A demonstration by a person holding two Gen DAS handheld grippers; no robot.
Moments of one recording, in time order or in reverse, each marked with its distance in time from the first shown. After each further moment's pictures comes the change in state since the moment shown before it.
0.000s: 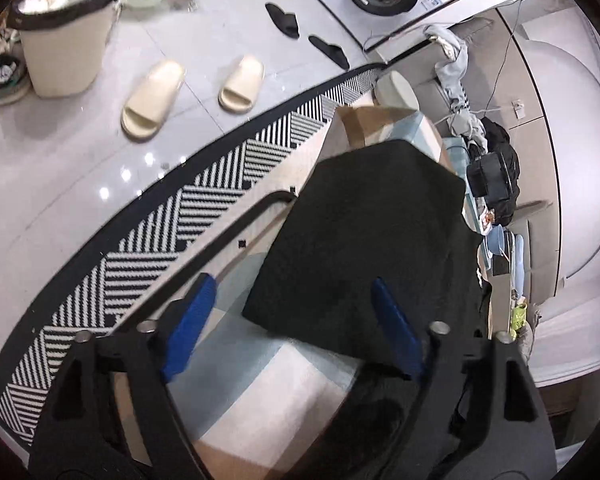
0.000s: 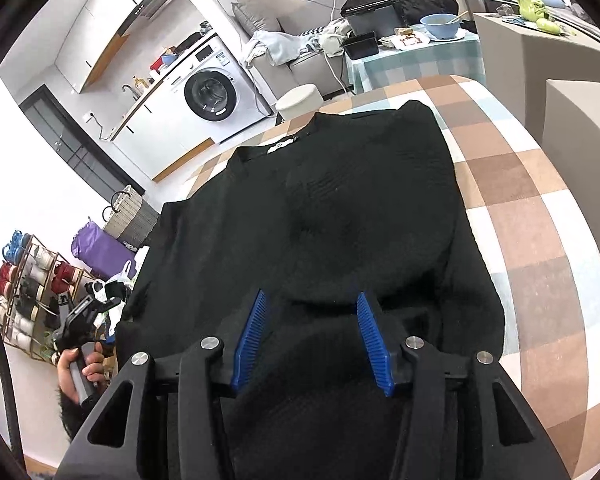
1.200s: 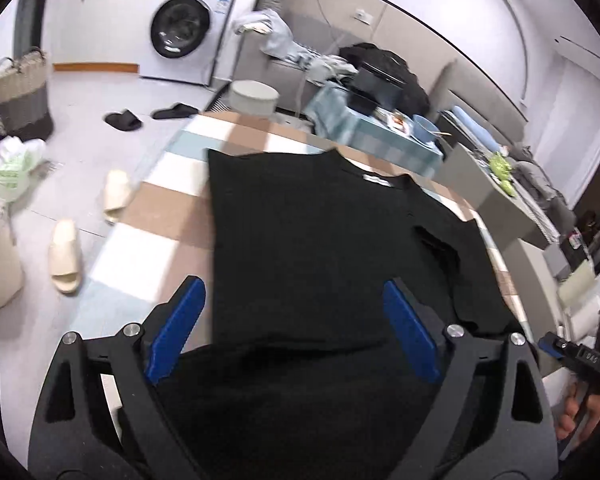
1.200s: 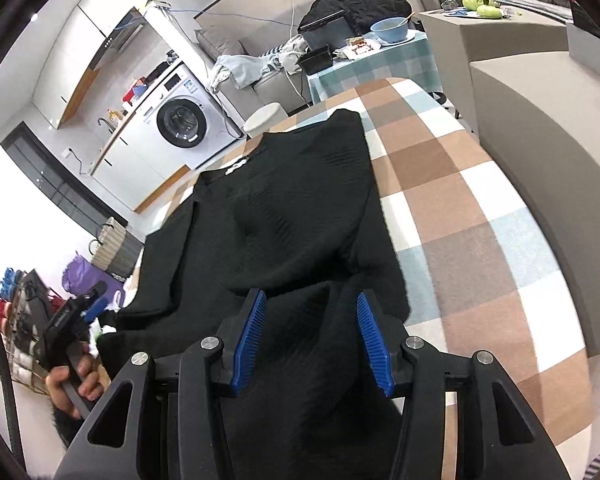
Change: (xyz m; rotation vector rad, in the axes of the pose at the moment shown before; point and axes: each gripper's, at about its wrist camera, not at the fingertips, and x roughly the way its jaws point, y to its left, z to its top) left arm -0.008 -0.193 -0.110 0.723 -0.125 -0.053; right arm -0.048 -0.049 -0.021 0.090 -0.059 -0.080
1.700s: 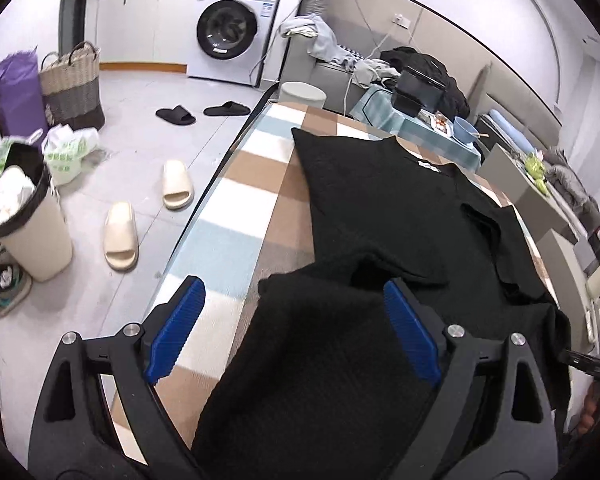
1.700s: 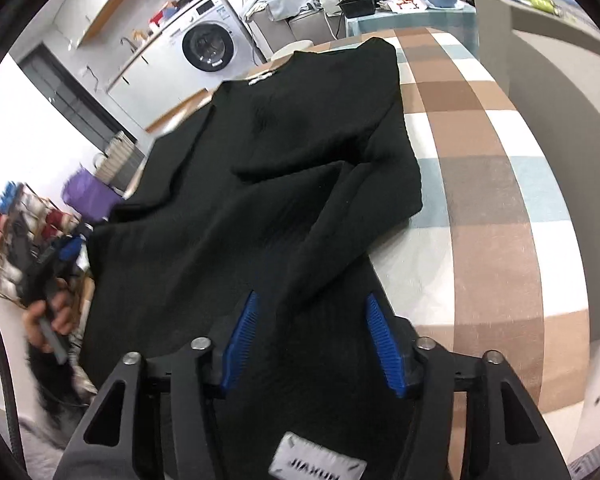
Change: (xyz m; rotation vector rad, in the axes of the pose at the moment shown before) left arm -0.065 0.066 -0.064 -0.053 -0.016 0.132; right arm 0.011 0.001 -0.042 -0.221 0.190 -0.040
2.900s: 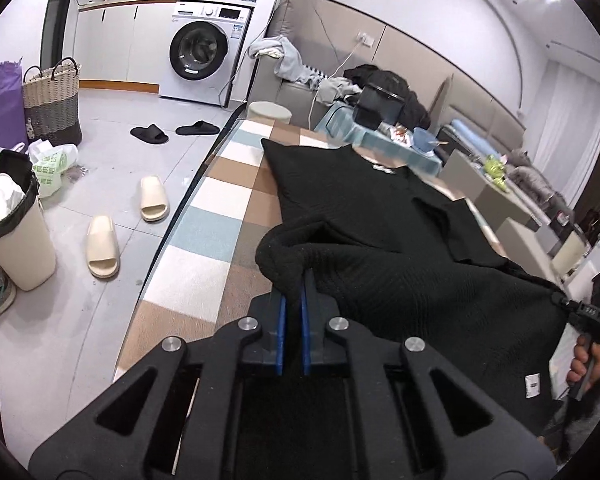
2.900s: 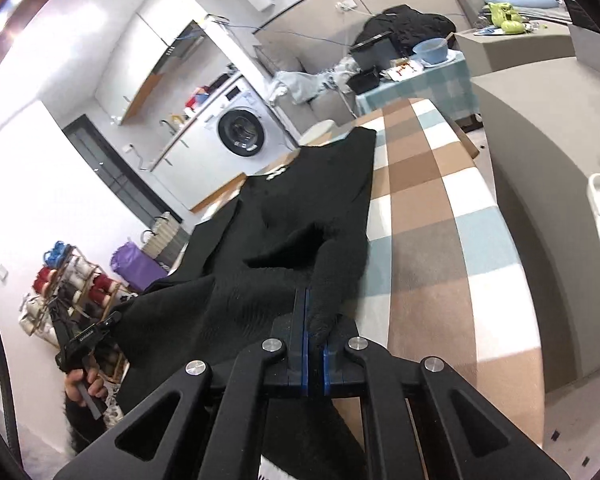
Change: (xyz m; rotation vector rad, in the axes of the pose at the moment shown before) left arm -0.071 -0.002 -0.048 0.052 -0.080 -0.126; right arm -0.059 -0.066 -0.021 0.114 -0.304 0.281
